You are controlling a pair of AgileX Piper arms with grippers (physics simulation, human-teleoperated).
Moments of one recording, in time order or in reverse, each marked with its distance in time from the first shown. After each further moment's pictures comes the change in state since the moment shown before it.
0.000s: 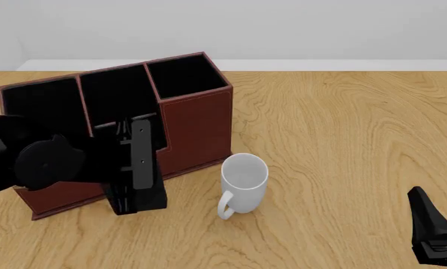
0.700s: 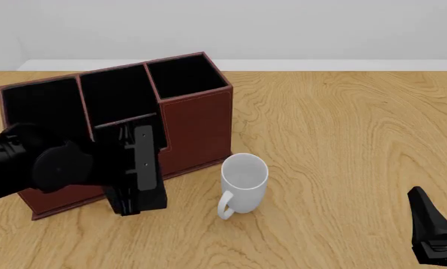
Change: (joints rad) left arm 0.031 0.053 0.037 -0.079 -0.006; right arm 0.000 0.000 0.000 0.000 0.000
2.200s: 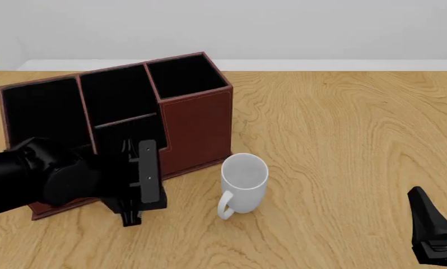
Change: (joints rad) left arm -0.019 0.031 0.065 -0.063 -0.088; right arm 0.000 0.000 0.000 0.000 0.000
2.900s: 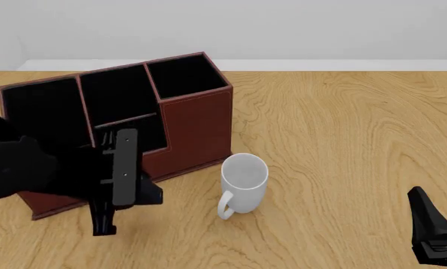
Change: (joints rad) left arm -0.056 -0.195 -0.114 0.372 0.066; right arm 0.000 0.000 0.000 0.000 0.000
